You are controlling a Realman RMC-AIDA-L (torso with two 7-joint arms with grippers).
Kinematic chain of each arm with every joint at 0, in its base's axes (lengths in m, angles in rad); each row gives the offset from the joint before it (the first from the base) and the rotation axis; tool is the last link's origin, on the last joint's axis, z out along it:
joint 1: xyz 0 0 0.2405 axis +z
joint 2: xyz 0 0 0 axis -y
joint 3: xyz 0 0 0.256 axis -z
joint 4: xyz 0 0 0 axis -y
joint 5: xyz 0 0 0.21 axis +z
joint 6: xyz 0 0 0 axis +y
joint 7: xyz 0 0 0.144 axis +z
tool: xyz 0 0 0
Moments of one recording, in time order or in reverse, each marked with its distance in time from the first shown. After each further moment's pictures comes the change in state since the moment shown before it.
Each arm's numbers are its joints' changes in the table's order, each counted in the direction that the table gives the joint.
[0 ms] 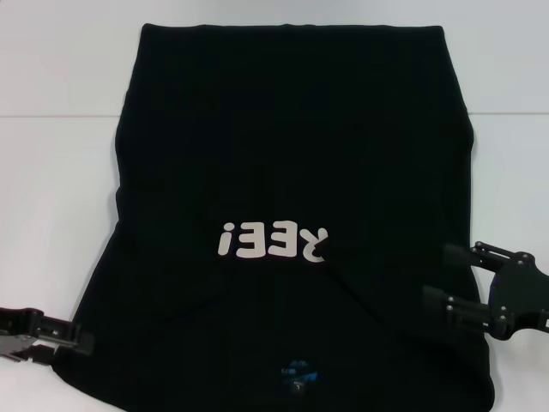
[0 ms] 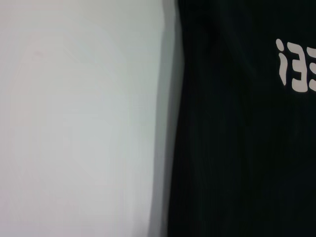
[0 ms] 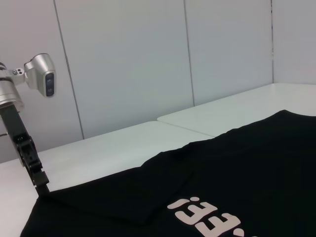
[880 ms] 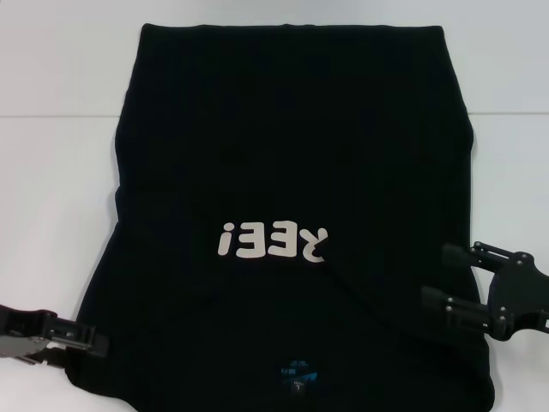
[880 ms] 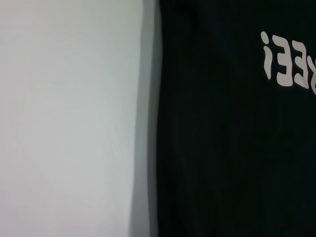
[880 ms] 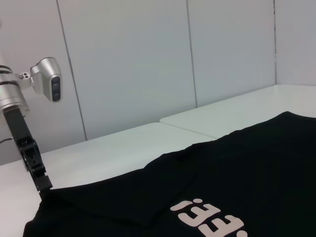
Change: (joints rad) left arm -0.018 0.001 0.003 0.047 -0.009 -0.001 0.010; right arm 0.001 0.000 0.000 0.000 0.000 -0.008 0.000
